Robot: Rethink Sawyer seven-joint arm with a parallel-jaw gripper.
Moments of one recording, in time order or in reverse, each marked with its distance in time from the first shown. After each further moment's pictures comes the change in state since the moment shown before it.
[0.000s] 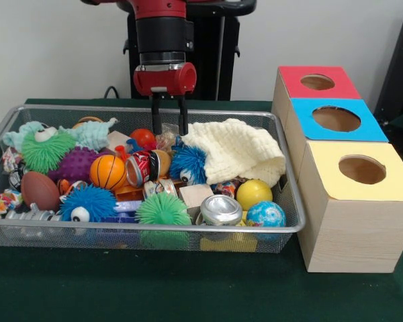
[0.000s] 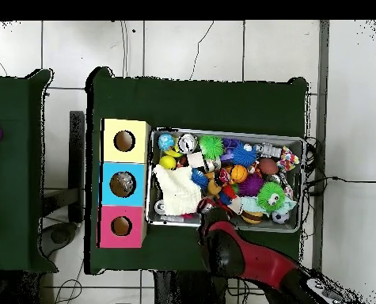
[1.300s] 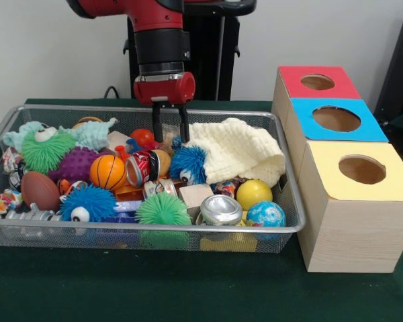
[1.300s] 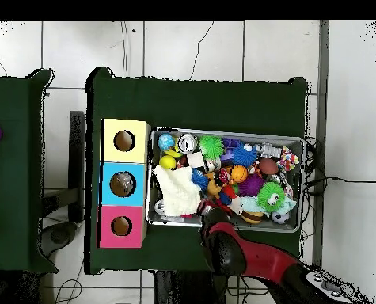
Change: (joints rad) arm -0.022 0.070 0.000 -0.052 -0.108 0.001 0.000
